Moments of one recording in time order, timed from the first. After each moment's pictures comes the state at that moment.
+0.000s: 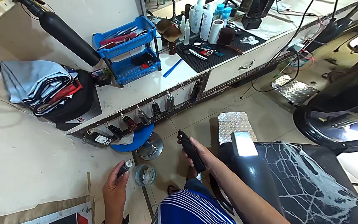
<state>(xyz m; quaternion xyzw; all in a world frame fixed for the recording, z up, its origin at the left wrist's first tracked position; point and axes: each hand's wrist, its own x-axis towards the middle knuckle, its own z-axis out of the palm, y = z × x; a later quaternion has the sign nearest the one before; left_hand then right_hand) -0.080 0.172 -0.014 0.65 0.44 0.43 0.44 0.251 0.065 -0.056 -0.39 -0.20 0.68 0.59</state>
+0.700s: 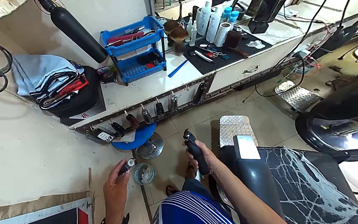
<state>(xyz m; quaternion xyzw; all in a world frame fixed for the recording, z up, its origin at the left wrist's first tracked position) -0.085 0.168 -0.012 0.65 0.43 0.45 0.44 0.248 0.062 -0.060 -0.34 -0.16 0.69 0.62</state>
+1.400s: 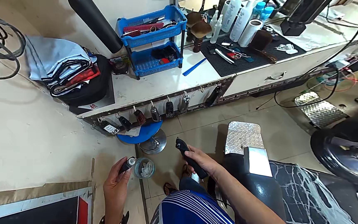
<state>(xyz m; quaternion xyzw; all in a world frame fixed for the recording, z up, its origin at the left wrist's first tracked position) -0.082 0.168 -0.010 0.60 0.45 0.48 0.45 0.249 0.098 -0.057 -0.43 -0.28 0.72 0.46</state>
